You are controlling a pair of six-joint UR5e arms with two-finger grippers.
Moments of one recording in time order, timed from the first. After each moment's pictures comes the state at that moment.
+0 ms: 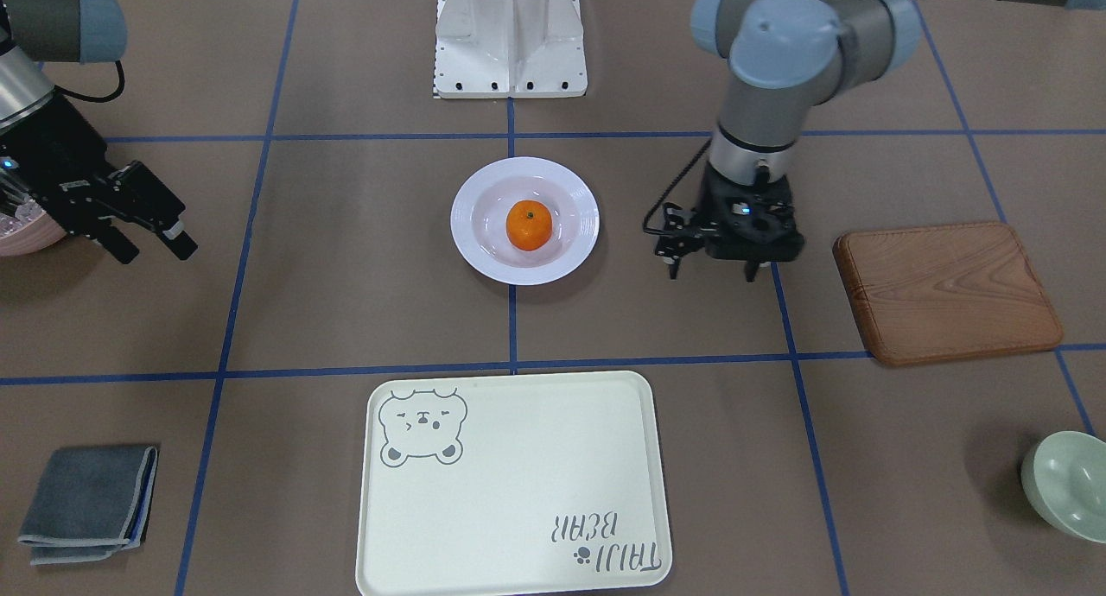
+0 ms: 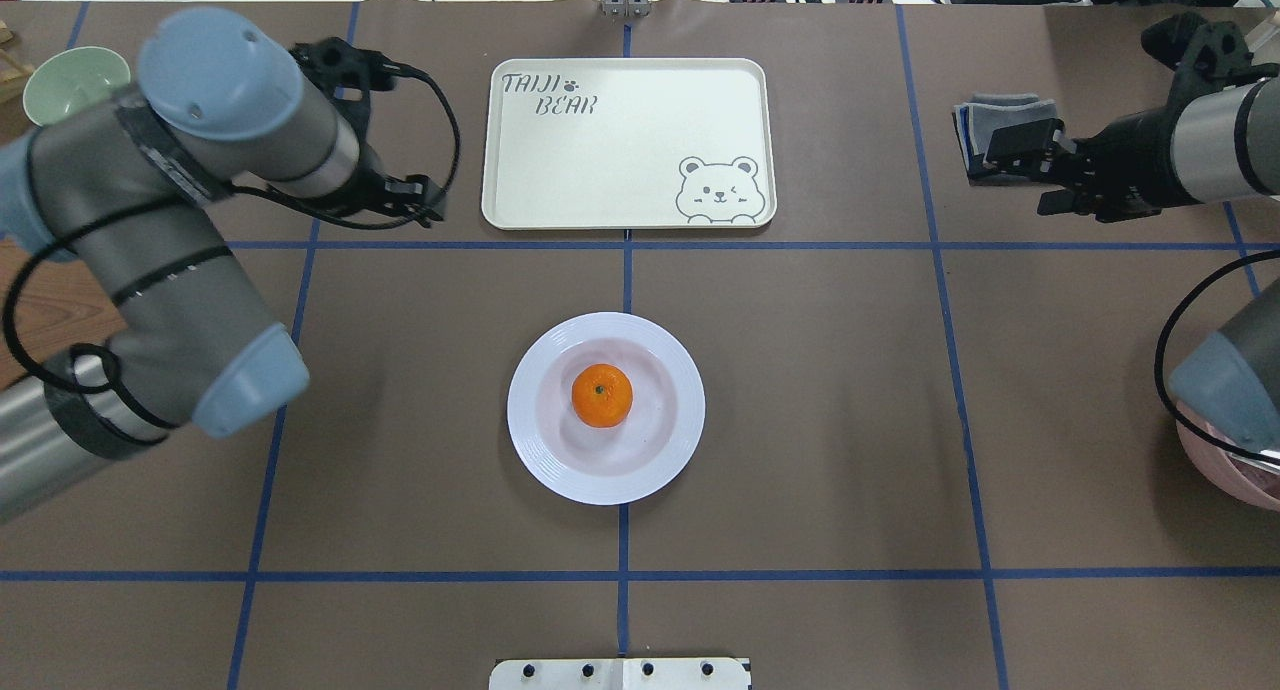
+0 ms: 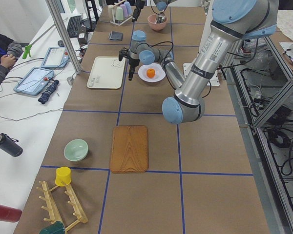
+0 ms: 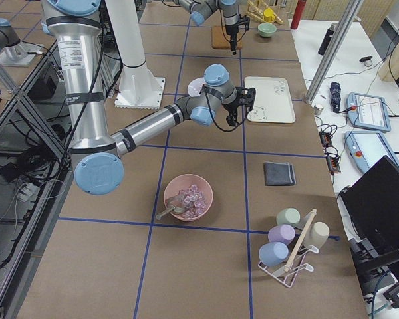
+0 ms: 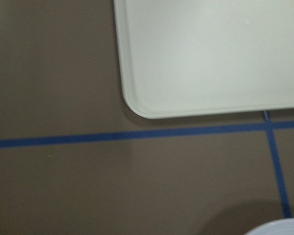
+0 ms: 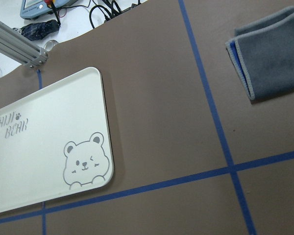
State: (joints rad) left arm -0.82 -2.10 -1.80 -1.55 -1.87 -0.85; right arm 0.95 -1.46 1.95 -0.93 2.03 1.42
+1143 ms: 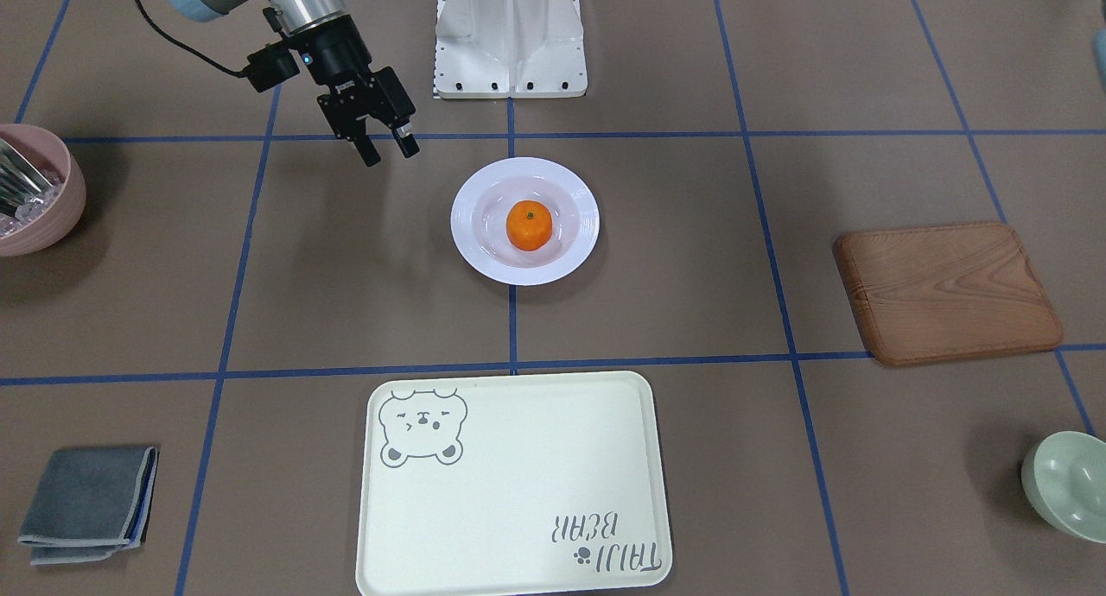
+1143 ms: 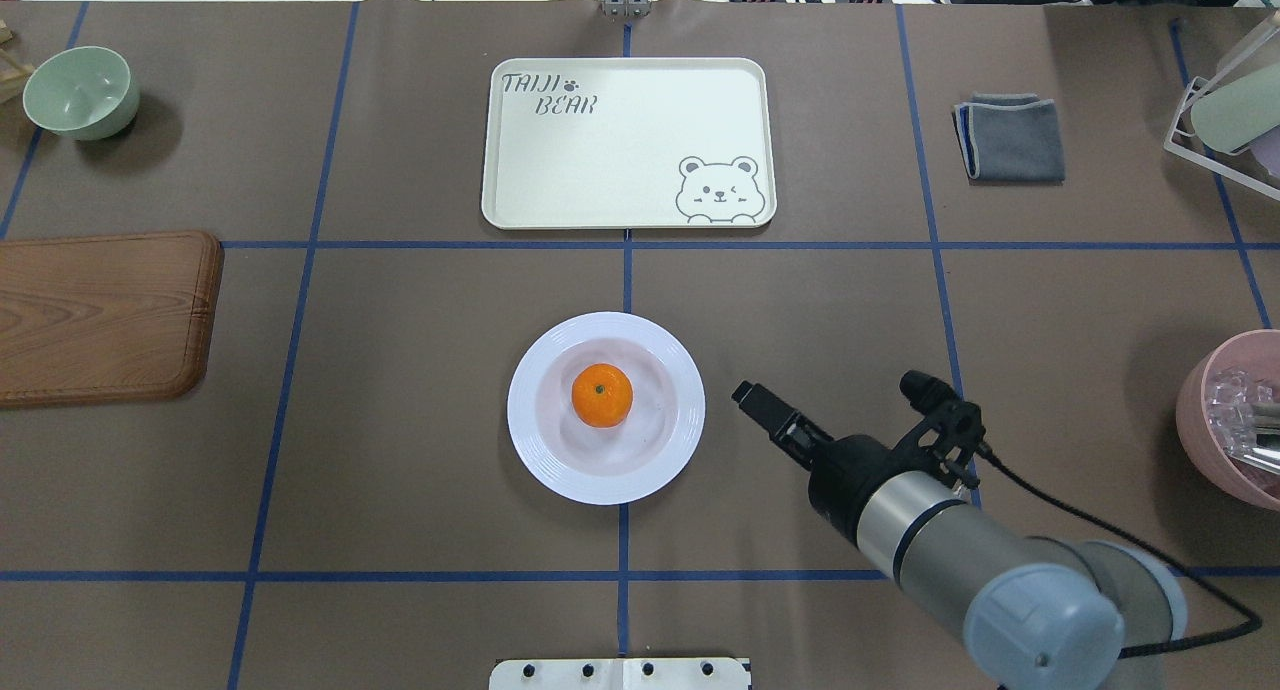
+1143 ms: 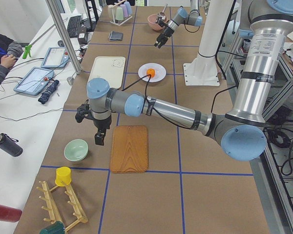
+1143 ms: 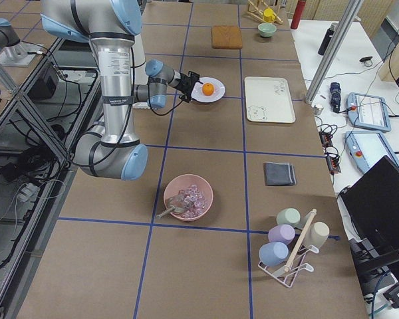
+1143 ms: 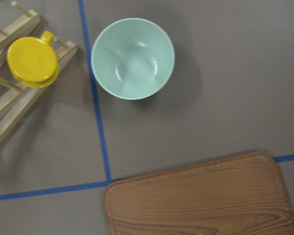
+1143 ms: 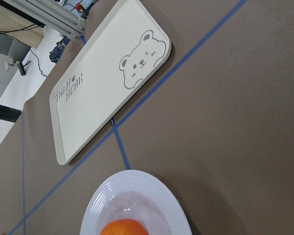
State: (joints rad) left arm -1.54 -1.72 -1.63 -1.55 -2.31 -0.04; right arm 0.11 -1.44 2.05 -0.90 1.01 2.00
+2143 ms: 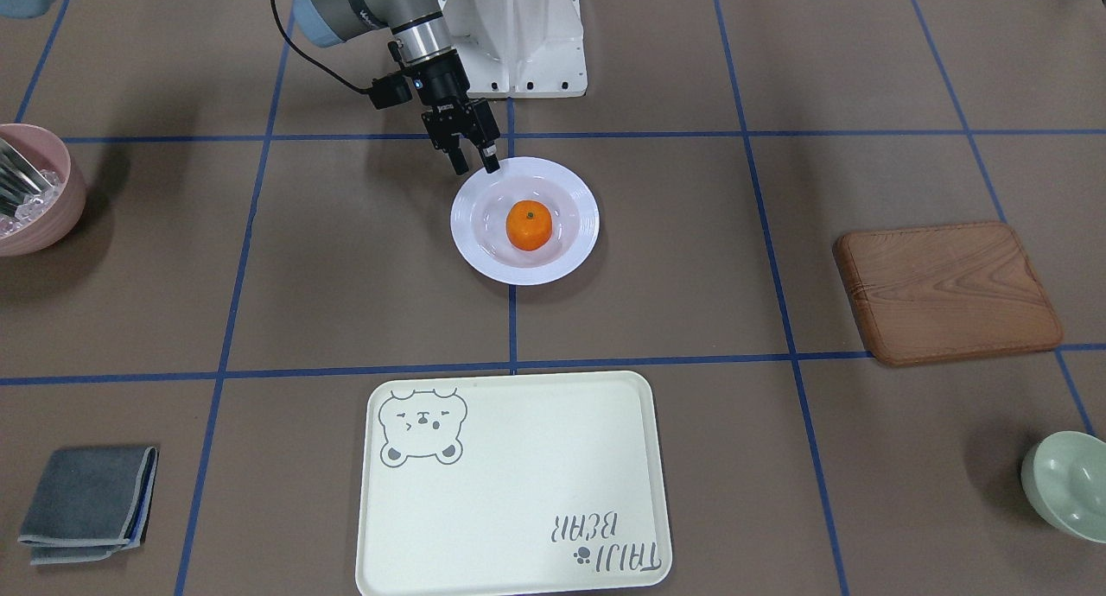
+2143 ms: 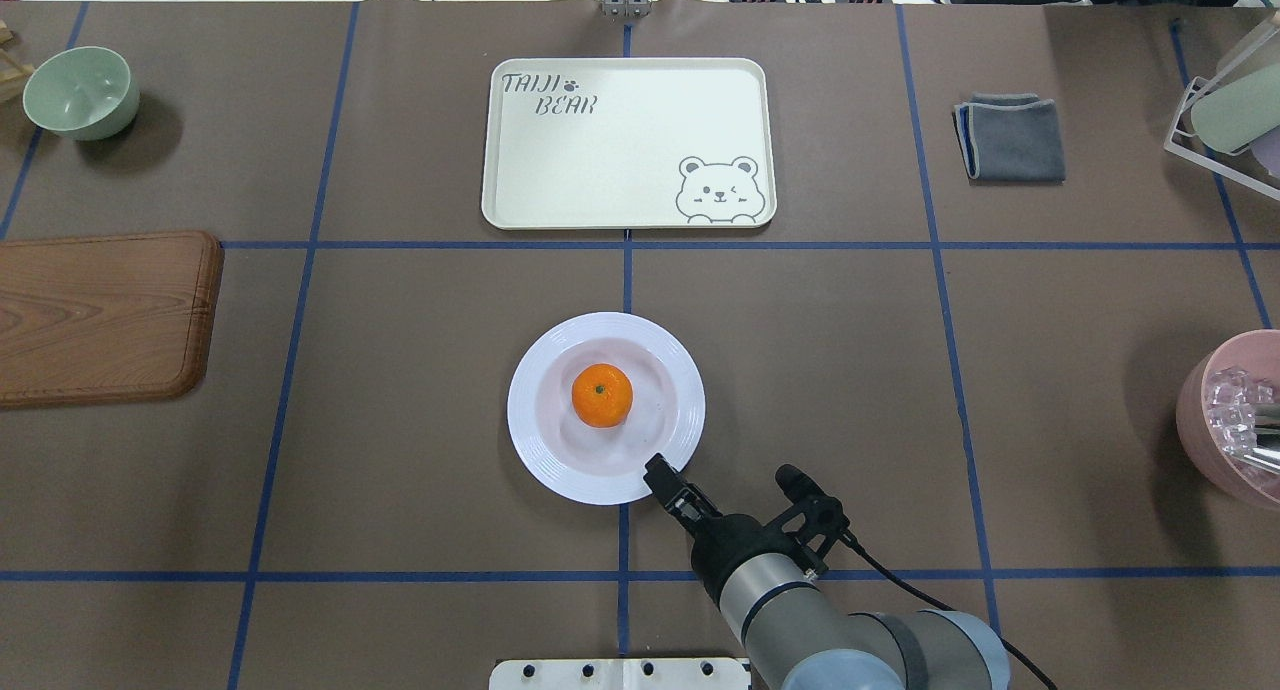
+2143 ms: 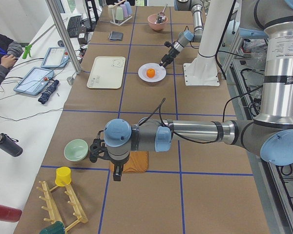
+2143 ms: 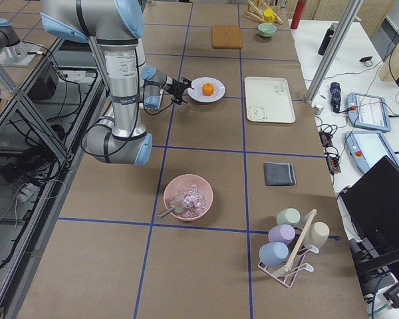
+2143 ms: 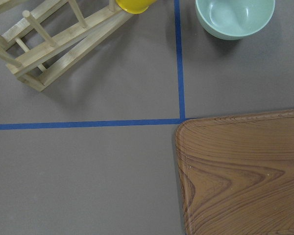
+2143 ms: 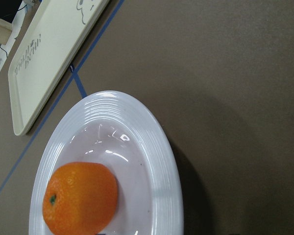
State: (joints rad) left arm -1.71 -1.56 -1.61 -1.56 -2.41 0.10; right arm 0.04 -1.18 1.71 -0.92 0.92 2.16
